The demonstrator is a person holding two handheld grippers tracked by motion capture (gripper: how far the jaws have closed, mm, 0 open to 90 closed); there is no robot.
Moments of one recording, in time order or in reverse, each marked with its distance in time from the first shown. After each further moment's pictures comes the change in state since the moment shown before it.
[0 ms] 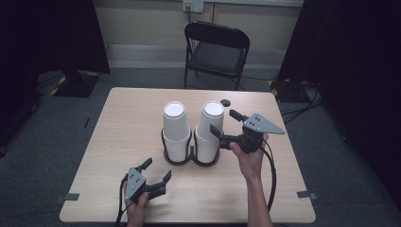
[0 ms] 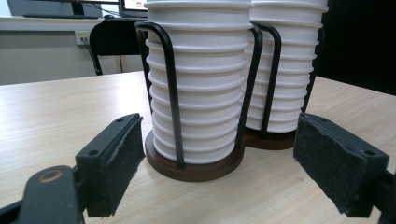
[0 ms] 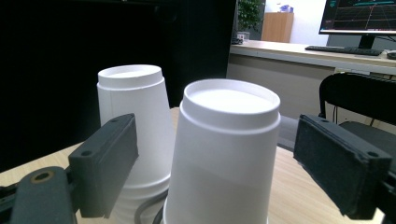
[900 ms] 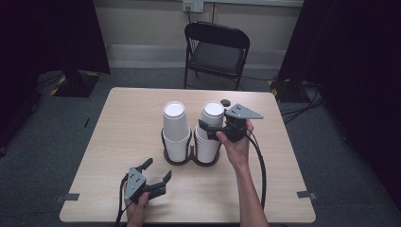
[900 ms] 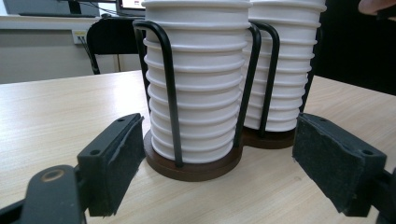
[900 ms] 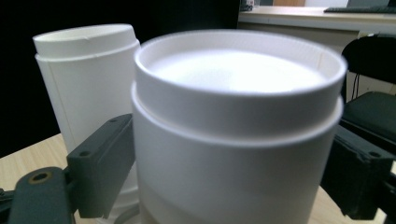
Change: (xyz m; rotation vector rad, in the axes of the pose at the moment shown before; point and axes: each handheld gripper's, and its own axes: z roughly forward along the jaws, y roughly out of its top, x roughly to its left) left arm 0.001 0.000 0.000 0.004 -0.007 -0.003; right arm -0.012 -0.015 0.056 0.120 0.032 0.044
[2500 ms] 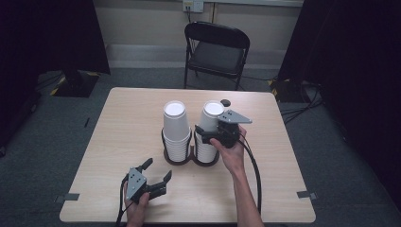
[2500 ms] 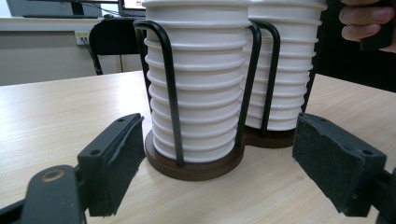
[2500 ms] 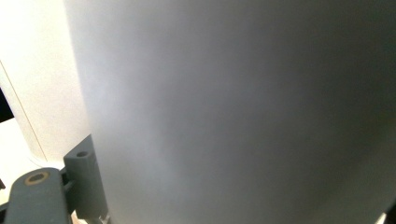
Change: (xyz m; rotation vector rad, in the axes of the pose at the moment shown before) left arm -0.001 0.000 0.000 0.001 0.012 0.010; right arm 0.003 -0.027 0.021 0.077 -0.063 -0.011
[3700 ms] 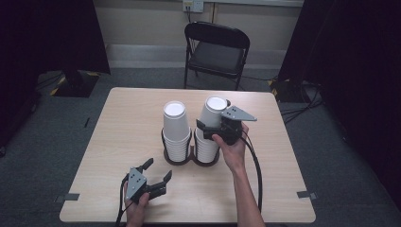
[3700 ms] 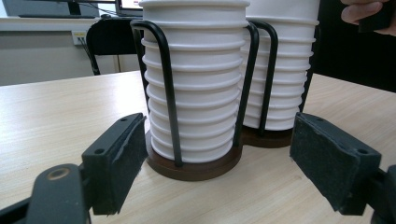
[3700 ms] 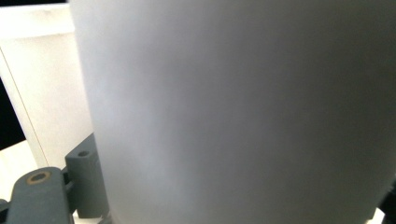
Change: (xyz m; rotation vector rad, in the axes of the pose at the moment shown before) left arm 0.000 0.000 0.000 0.000 -0.009 0.000; right arm -0.002 0.015 -0.008 -0.075 -0.001 0.019
